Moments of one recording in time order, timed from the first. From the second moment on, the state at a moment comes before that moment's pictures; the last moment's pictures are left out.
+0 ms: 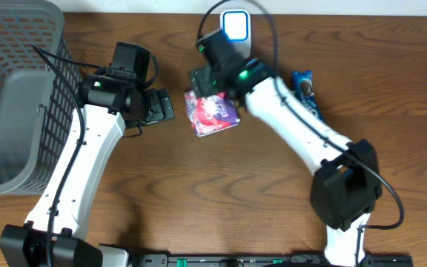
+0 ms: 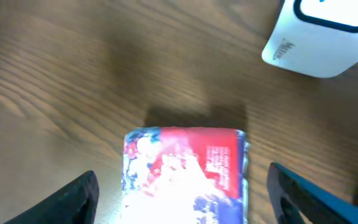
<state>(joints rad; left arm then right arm) -0.20 1.54 1.42 -1.13 -0.04 -0.48 0.60 2.04 1.80 -0.67 0.03 0.24</state>
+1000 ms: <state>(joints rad) -0.20 1.54 1.42 -1.13 -0.04 -0.48 0.41 2.29 1.78 -0.77 -0.45 0.25</state>
